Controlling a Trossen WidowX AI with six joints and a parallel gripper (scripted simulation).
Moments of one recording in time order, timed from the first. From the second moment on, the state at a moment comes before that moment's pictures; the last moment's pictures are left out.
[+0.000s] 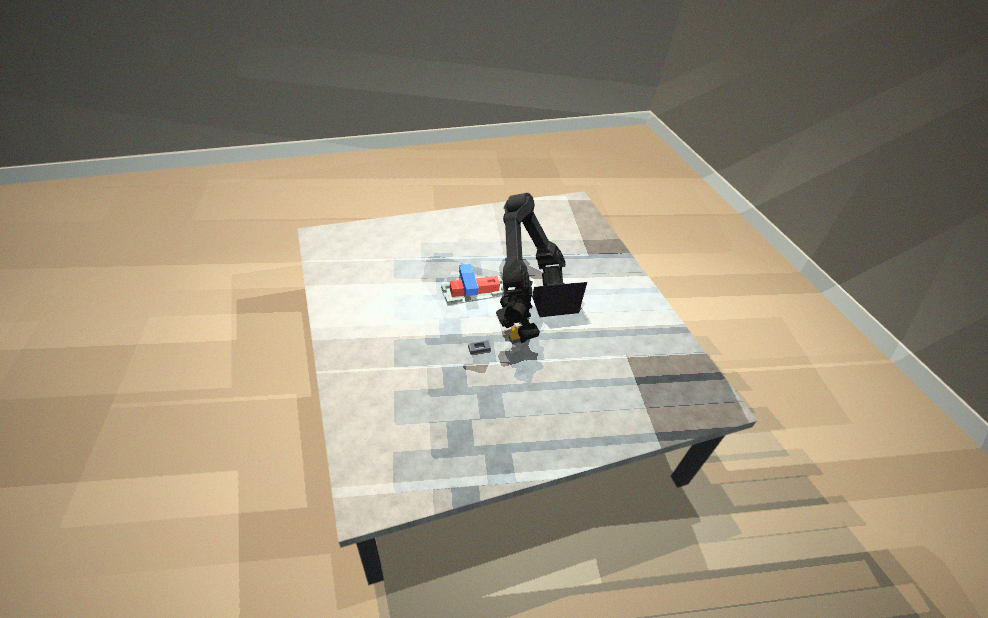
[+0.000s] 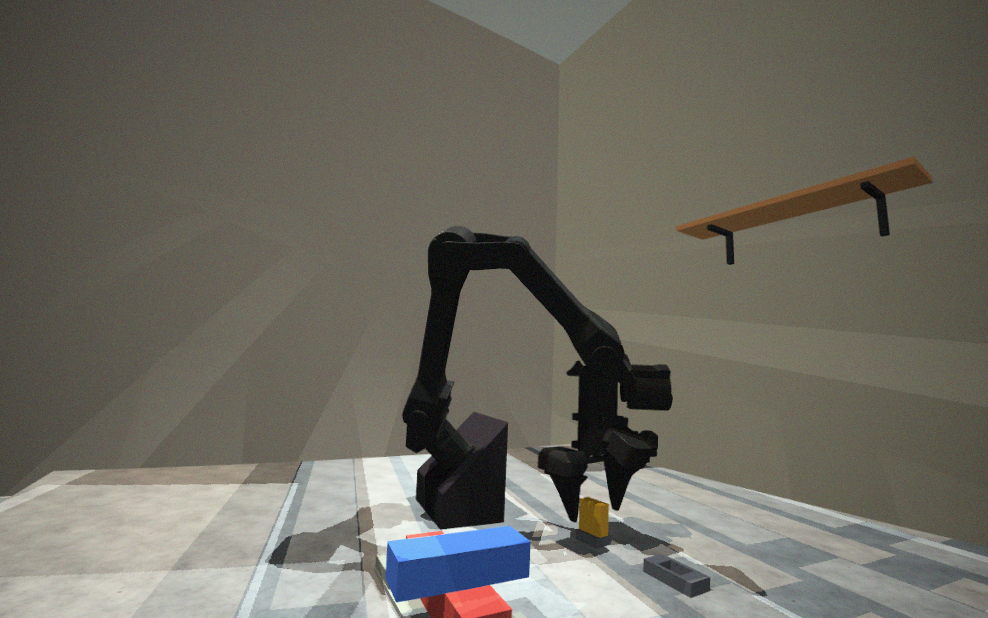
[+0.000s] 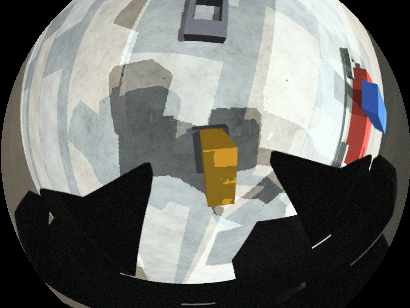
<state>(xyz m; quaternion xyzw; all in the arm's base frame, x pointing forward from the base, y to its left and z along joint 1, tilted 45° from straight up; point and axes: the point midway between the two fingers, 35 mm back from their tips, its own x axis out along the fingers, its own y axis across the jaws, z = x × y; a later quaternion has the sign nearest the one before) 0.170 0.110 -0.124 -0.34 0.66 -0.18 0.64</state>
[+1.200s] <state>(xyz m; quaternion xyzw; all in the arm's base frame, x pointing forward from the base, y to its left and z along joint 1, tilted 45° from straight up) 0.170 0.099 -0.133 -0.34 0.66 -0.18 0.64</state>
